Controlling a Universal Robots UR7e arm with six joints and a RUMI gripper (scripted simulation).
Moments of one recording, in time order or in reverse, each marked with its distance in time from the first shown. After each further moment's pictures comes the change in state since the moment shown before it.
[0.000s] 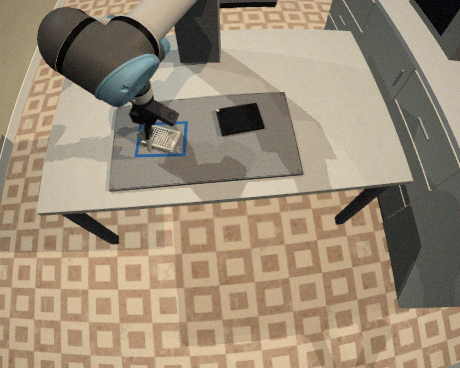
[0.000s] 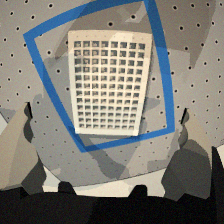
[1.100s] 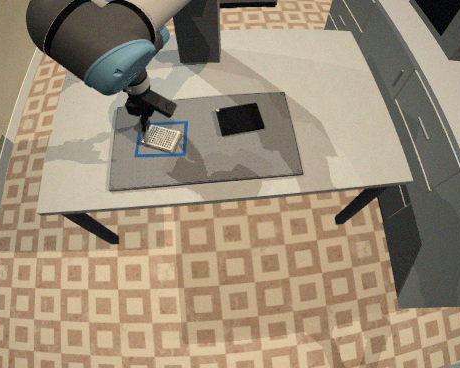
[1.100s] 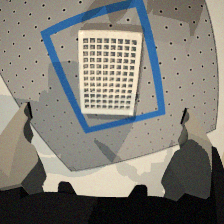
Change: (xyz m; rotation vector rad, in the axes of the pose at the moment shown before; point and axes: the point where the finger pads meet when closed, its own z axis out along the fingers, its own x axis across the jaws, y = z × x) arm 0.000 0.000 -0.049 0.000 0.000 0.000
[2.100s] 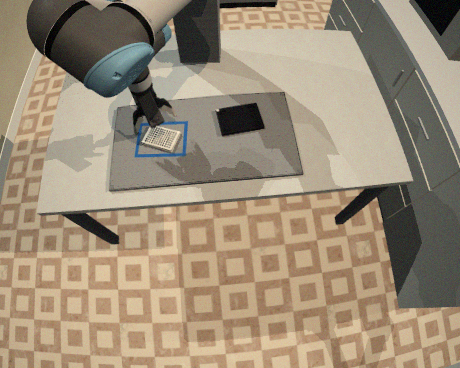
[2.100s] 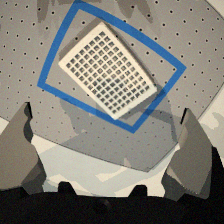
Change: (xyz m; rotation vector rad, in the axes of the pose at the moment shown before) arm 0.000 0.000 0.000 0.005 -0.009 0.751
